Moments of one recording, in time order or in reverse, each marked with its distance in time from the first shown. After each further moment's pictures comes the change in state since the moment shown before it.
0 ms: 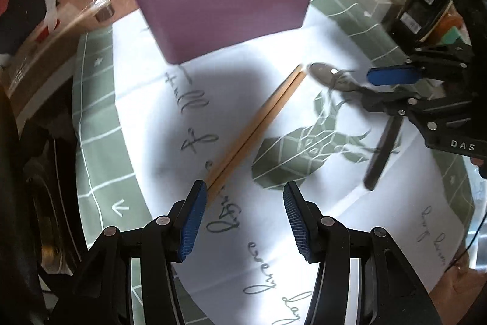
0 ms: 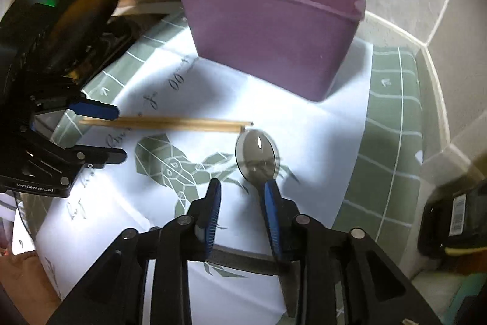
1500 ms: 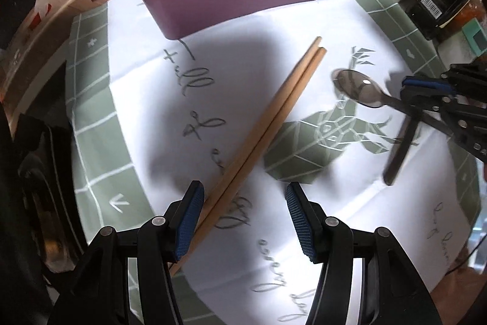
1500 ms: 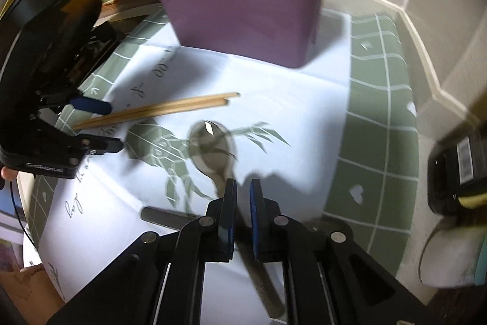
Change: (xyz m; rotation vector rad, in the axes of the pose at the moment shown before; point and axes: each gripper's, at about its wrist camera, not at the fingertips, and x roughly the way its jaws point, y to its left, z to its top) left arm 0.017 -0.005 0.018 -0.004 0.143 0.010; right arm -0.006 -0.017 -0.025 0.124 0.005 0.005
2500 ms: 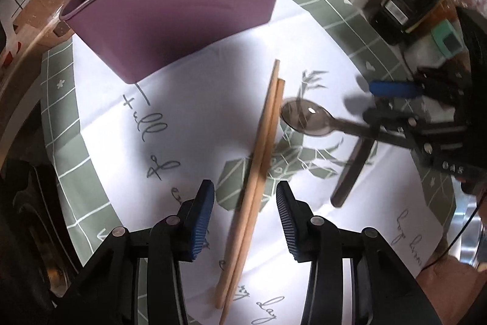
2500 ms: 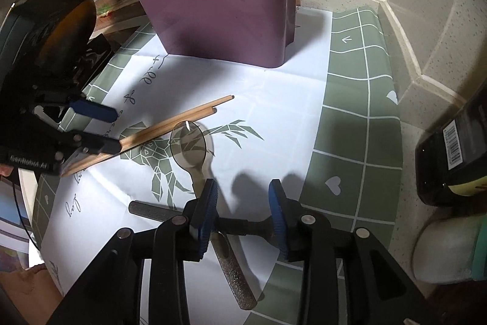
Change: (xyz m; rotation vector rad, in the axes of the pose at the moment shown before) left arm -0.021 -0.016 0.025 0.081 -0.016 -0.091; right arm -0.014 -0.017 -0.009 0.028 -0.036 0.016
